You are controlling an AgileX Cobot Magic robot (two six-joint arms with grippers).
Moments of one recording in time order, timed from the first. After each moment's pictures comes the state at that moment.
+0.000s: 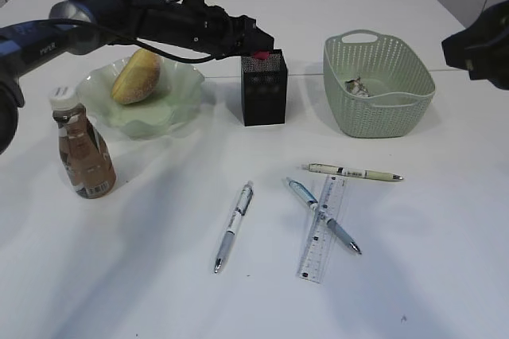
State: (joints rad) left arm -0.29 2.63 -2.41 -1.11 0.77 0.69; right arm 0.41 1.06 -0.91 -0.37 0.58 0.23
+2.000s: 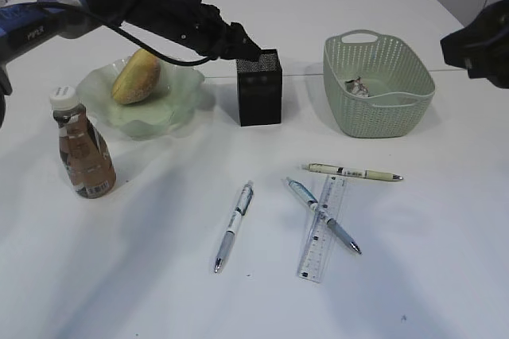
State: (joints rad) left arm -0.29 2.57 -2.41 -0.81 0.84 0.70; right arm 0.41 1.06 -0.91 -0.37 0.57 0.23
